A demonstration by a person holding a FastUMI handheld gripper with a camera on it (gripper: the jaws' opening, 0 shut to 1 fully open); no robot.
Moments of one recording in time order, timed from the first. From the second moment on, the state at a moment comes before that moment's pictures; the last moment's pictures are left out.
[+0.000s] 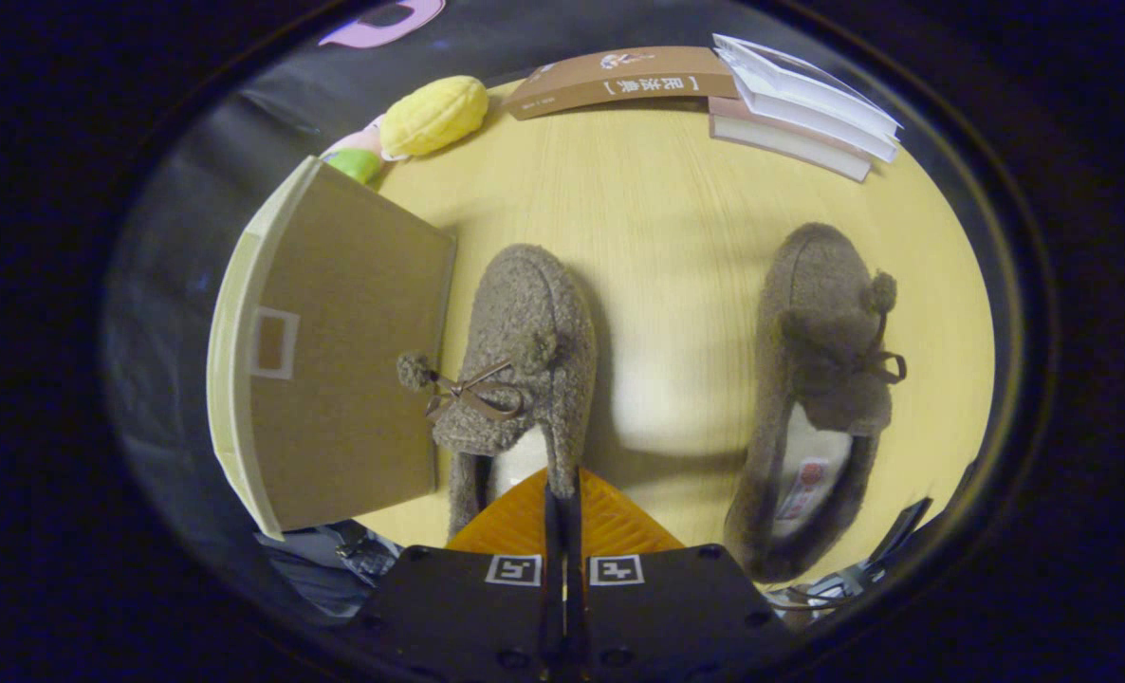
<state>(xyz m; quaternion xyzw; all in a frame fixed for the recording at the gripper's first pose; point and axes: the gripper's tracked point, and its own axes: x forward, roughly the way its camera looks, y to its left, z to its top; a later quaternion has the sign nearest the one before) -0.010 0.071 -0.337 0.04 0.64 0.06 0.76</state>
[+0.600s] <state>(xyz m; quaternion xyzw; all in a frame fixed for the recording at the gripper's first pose) 0.004 0.156 -0.207 0.20 0.59 0.14 0.77</state>
